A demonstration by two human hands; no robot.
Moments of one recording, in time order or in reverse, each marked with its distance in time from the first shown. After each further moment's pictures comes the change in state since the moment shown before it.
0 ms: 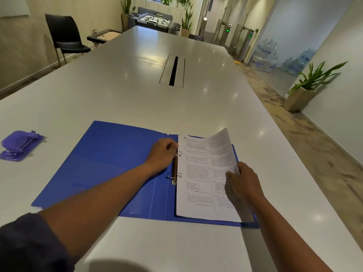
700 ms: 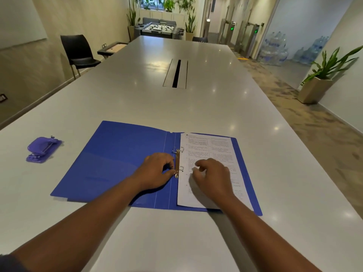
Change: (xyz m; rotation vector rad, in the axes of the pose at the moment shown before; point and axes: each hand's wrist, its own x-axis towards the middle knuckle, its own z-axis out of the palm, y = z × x) left_hand -0.065 -0.018 -0.027 0.523 -0.194 0.288; right_hand -0.048 -0.051 0.053 -0.094 0.015 -0.341
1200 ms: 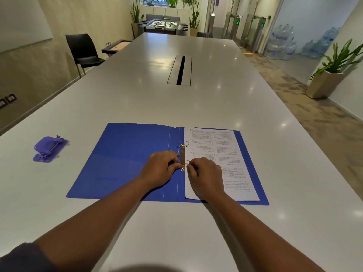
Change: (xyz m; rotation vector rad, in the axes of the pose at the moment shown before) left_hand 0.007 -0.005 0.013 -0.052 0.152 -0.001; right_hand 0.014 -0.005 0.047 -0.068 0.026 -0.073
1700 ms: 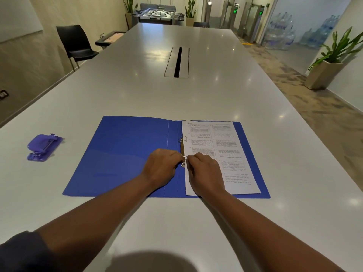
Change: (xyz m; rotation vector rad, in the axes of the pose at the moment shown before) left_hand 0.001 0.001 0.008 0.329 0.126 0.347; right_hand -0.005 0.004 0.011 -0.113 0.106 -0.206
